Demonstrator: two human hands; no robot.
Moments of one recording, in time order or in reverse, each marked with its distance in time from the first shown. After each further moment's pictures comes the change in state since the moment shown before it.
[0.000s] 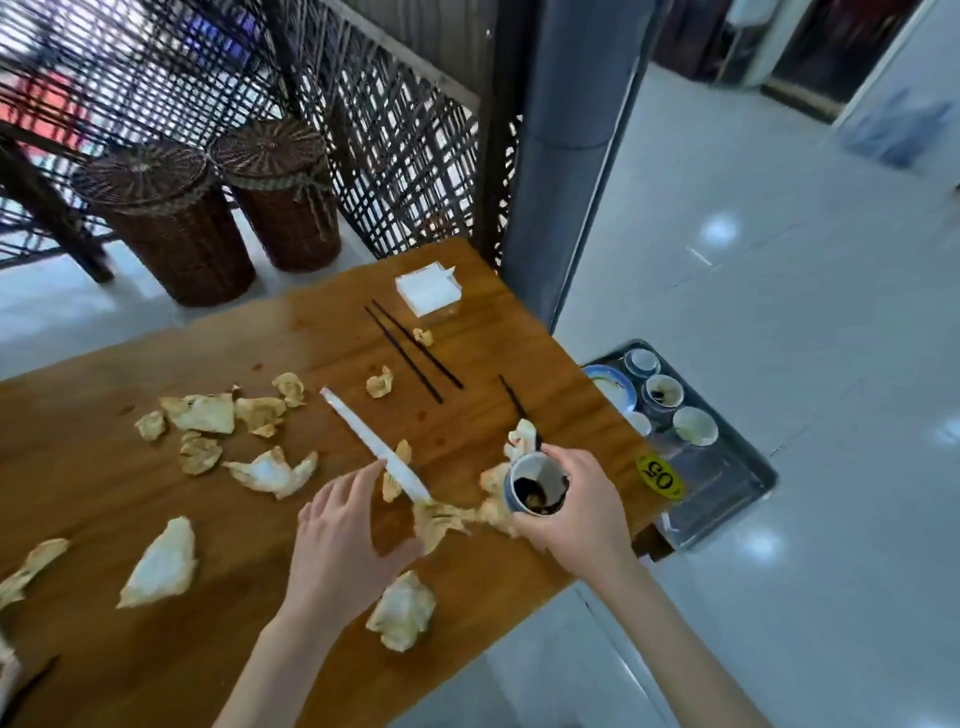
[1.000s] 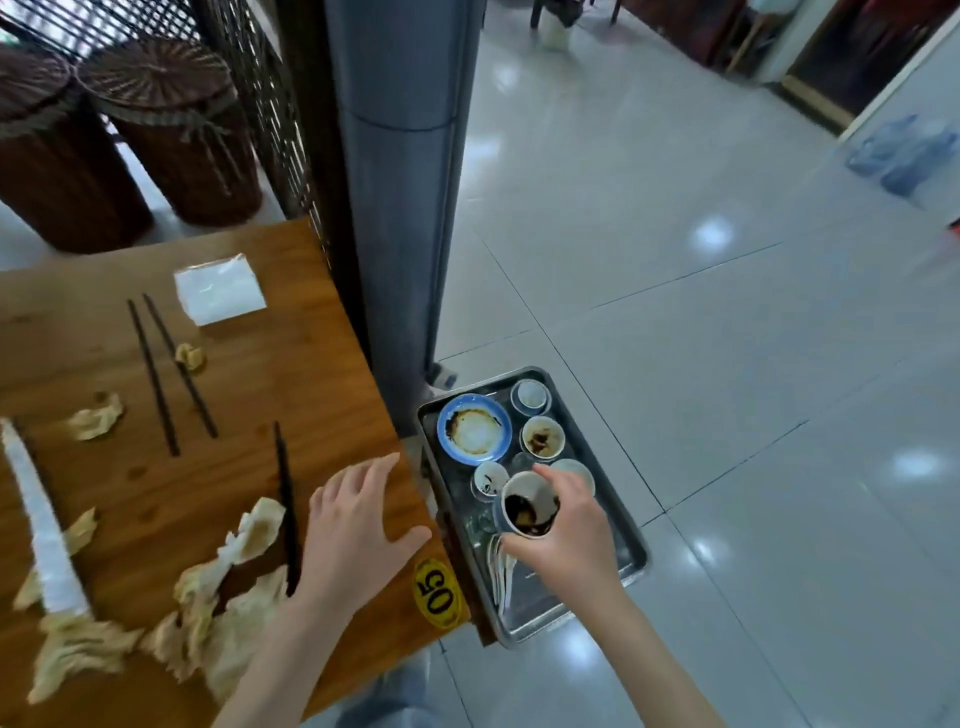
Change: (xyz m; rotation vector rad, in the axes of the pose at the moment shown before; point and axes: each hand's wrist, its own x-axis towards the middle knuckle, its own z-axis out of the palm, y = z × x) left_hand 0.153 0.288 0.183 -0.076 -0.018 -0.057; right_hand 0.173 0.250 -0.179 0.002 -0.075 0.041
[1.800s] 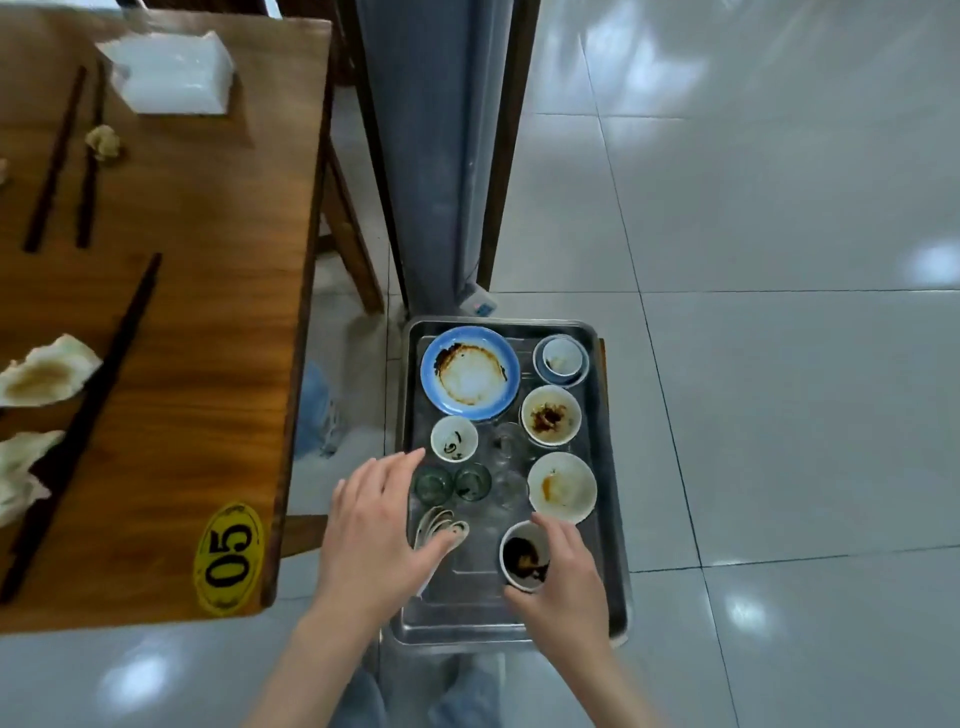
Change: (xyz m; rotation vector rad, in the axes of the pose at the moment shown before) left_hand 0.025 0.102 0.219 -0.025 0.067 -0.342; right_hand 0.099 0.250 0.030 -0.178 -0.405 -0.111
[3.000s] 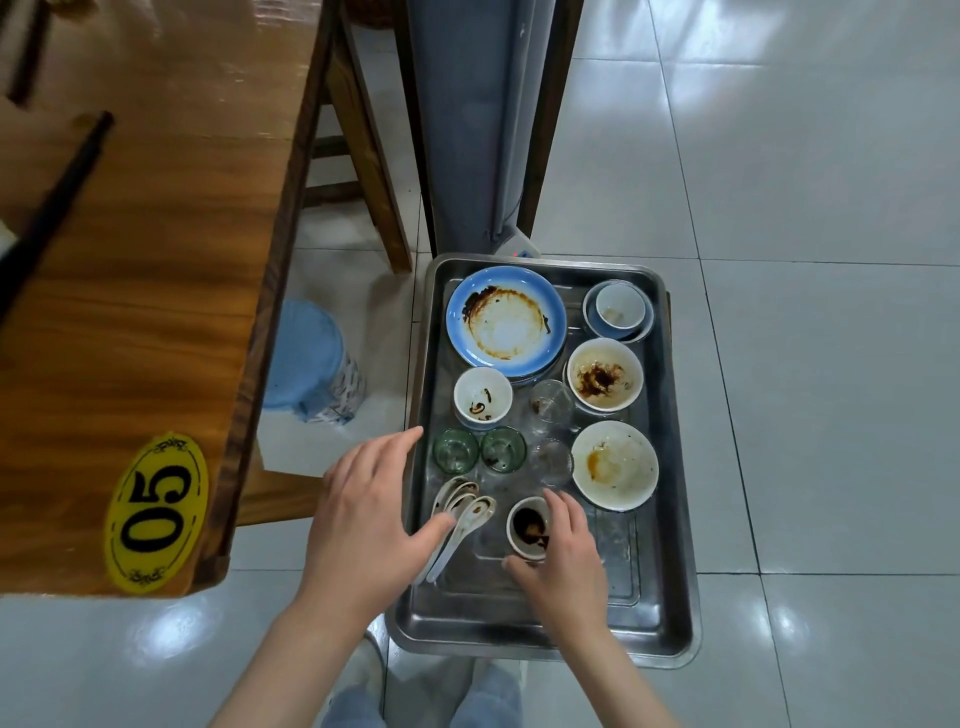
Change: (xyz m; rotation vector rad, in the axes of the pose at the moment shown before) left_hand -0.003 -0.052 0.077 0.025 0.069 -0.066; right_hand 0.050 0.073 0.112 -0.131 -0.034 -0.015
